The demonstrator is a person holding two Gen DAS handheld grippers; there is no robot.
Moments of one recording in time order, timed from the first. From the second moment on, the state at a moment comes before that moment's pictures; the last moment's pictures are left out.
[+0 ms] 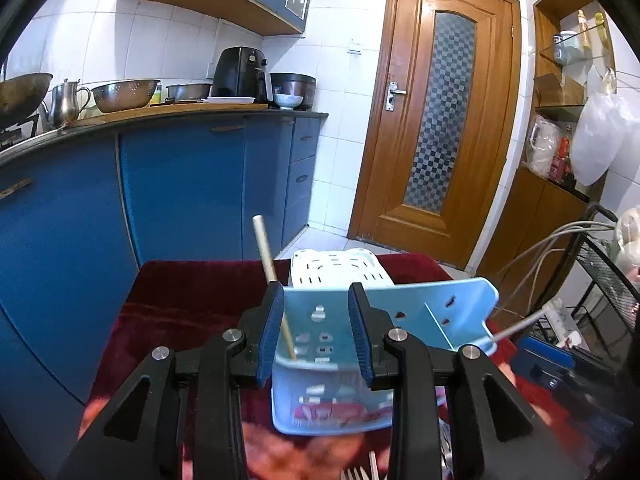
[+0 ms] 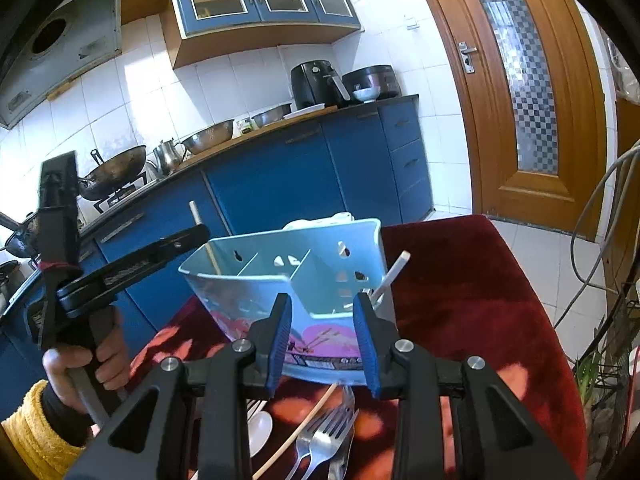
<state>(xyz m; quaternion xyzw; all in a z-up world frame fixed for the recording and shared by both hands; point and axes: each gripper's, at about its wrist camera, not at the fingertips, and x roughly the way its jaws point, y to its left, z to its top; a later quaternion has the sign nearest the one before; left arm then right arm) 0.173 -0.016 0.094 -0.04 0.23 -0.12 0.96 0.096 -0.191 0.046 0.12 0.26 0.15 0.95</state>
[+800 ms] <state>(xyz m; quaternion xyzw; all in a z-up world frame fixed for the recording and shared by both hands) 0.094 0.012 0.034 -0.03 0.37 -0.12 0.92 0.058 -0.190 0.000 0.11 0.39 0.12 0.91</state>
